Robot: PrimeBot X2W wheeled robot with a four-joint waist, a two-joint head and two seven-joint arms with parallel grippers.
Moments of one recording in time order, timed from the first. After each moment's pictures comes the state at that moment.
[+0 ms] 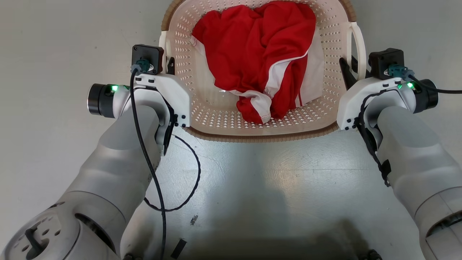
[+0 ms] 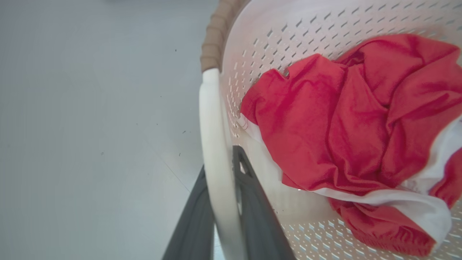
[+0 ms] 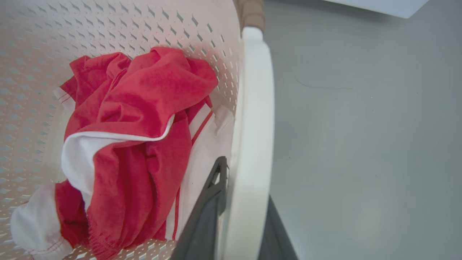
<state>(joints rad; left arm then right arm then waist) -1.13 0.04 -1.06 1.24 -1.00 0.12 -0.25 -1.07 -0.12 0.49 1.31 0.37 0.11 -0.24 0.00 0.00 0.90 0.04</state>
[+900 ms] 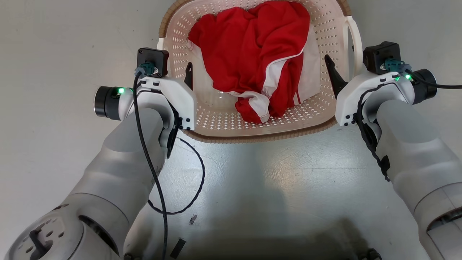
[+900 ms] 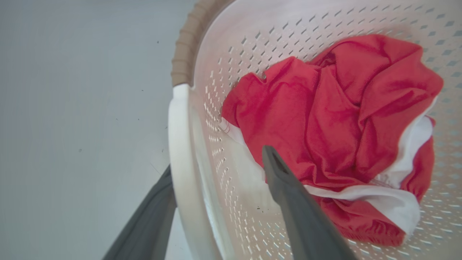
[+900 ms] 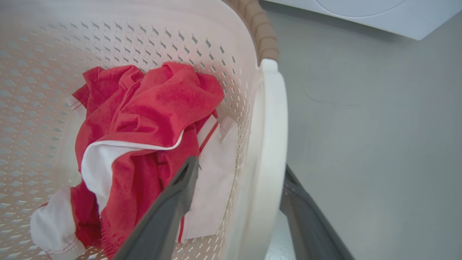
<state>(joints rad) -1.11 0.03 -1.06 1.23 -1.01 0.11 -0.25 -1.09 -0.11 0.41 1.30 0.25 0.12 -0.25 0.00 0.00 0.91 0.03</state>
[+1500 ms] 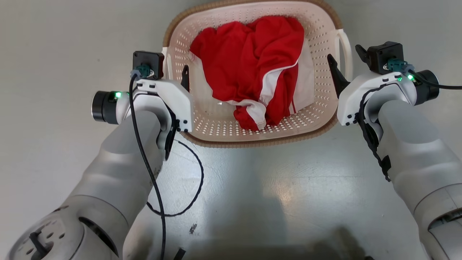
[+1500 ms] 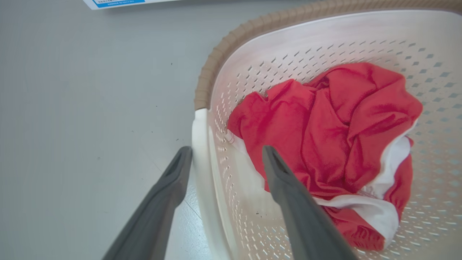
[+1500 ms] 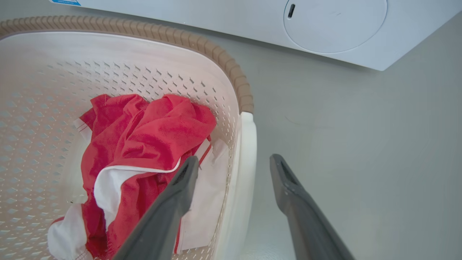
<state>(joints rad) -1.11 0.03 -1.06 1.25 -1.04 0.11 -0.25 -1.09 -0.11 0.33 1.30 0.18 0.12 -0.25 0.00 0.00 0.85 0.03</state>
